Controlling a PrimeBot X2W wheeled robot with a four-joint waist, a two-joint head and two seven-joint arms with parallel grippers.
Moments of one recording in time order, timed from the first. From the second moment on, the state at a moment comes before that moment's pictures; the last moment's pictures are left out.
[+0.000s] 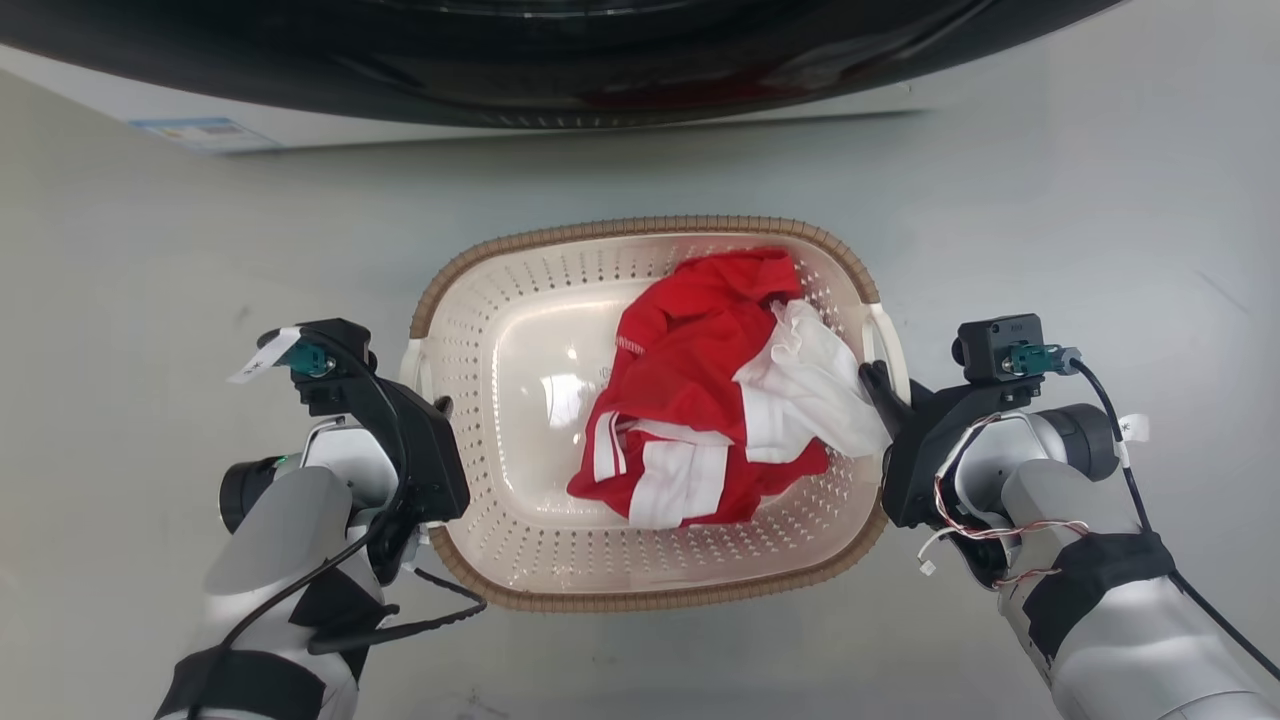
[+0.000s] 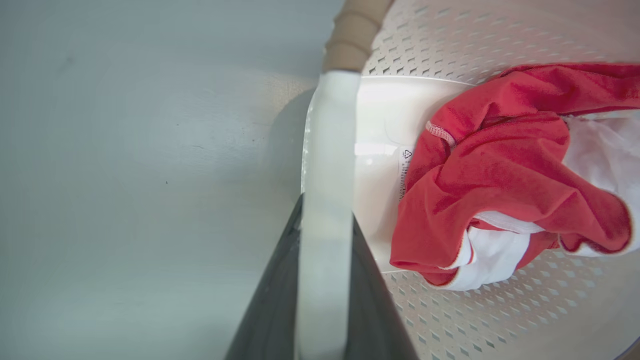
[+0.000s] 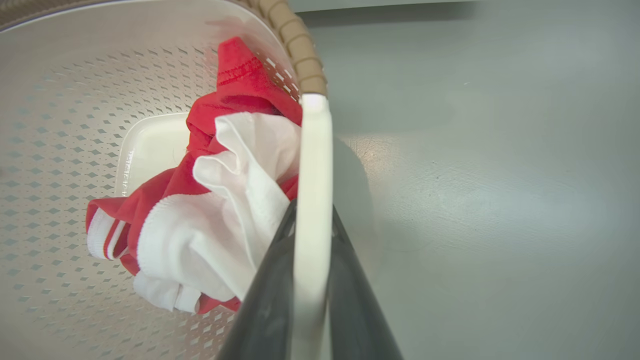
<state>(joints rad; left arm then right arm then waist) -0.83 0.03 -0.27 1.16 -0.57 -0.12 0.18 -0.78 -0.11 0.48 0.95 0.47 0.13 0.04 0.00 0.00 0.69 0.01</state>
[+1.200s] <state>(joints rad) -0.78 0.04 -0.27 1.25 -0.75 -0.12 0.55 -0.77 -0.12 0.59 1.07 0.79 0.14 0.42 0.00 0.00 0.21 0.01</state>
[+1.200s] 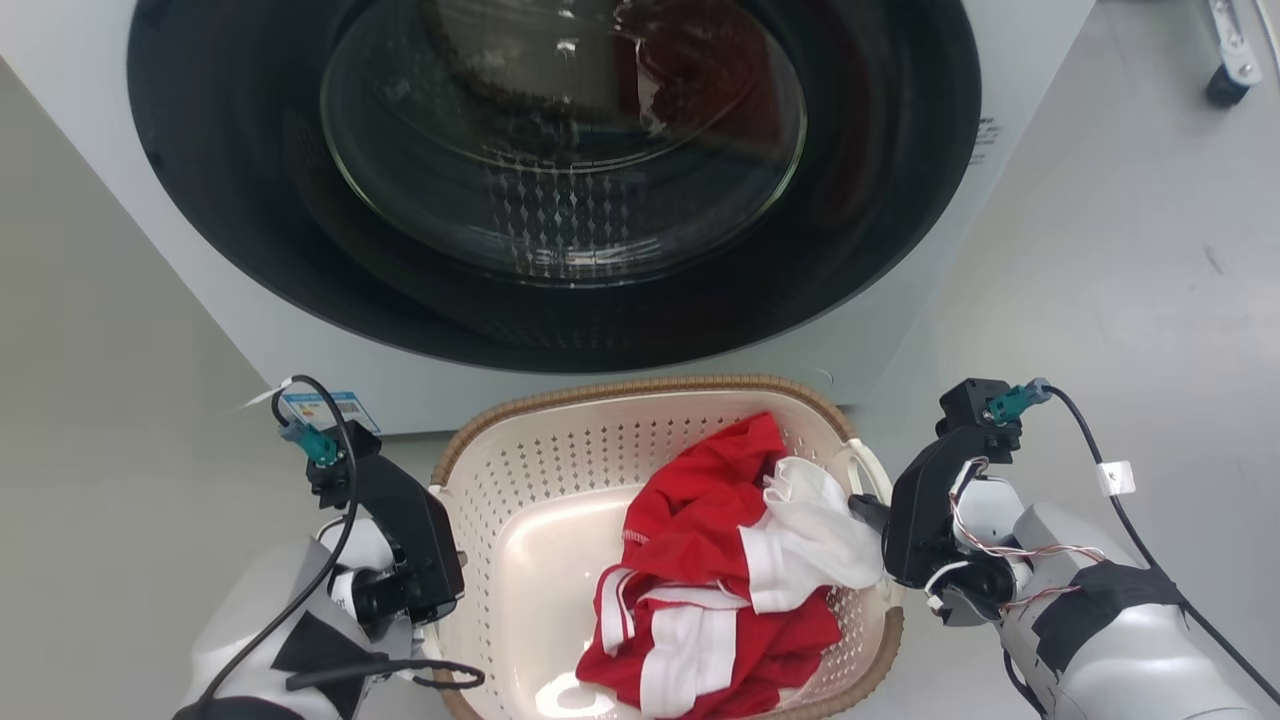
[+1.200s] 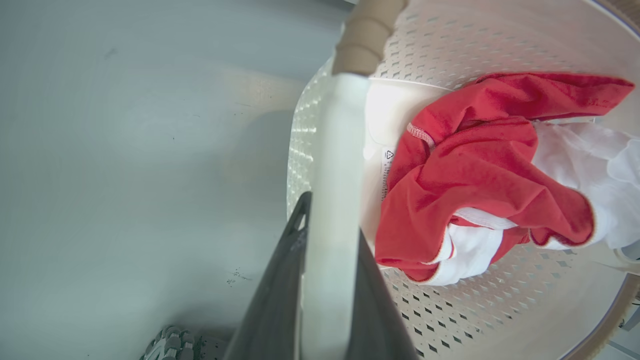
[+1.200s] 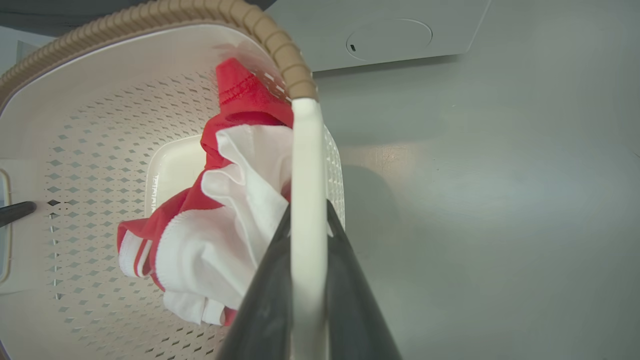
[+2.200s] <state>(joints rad) -0.69 0.05 -0.29 1.26 -0.80 -0.12 0.61 -0.72 -0.10 0.61 1.12 0.90 0.14 0.53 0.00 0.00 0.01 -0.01</state>
